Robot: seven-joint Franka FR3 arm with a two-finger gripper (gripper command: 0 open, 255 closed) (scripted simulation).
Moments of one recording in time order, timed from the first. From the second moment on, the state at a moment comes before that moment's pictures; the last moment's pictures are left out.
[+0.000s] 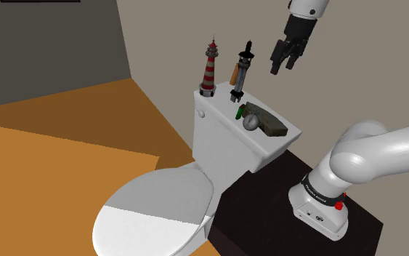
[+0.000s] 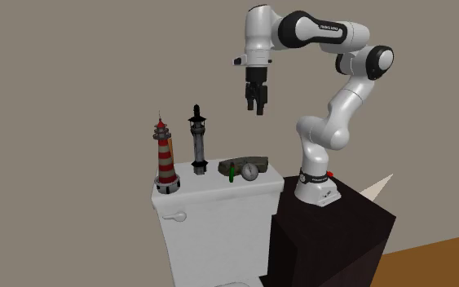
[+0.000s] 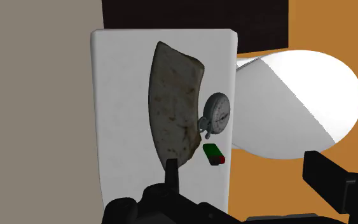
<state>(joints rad) 0.01 -0.76 -0.05 -2.32 -0.01 1.56 0.04</state>
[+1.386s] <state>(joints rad) -0.04 -0.32 -0.18 -2.11 0.07 2.02 0.04</state>
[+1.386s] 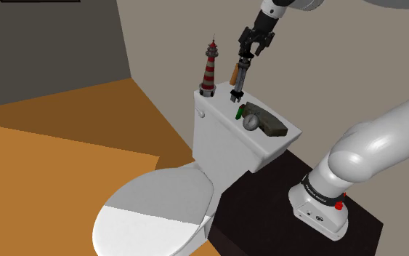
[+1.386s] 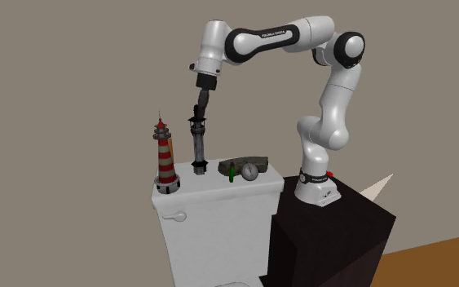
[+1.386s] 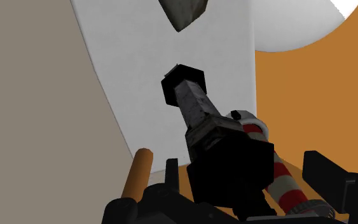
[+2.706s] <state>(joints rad) -0.04 -0.31 -0.18 -2.14 0.07 2.05 0.03</state>
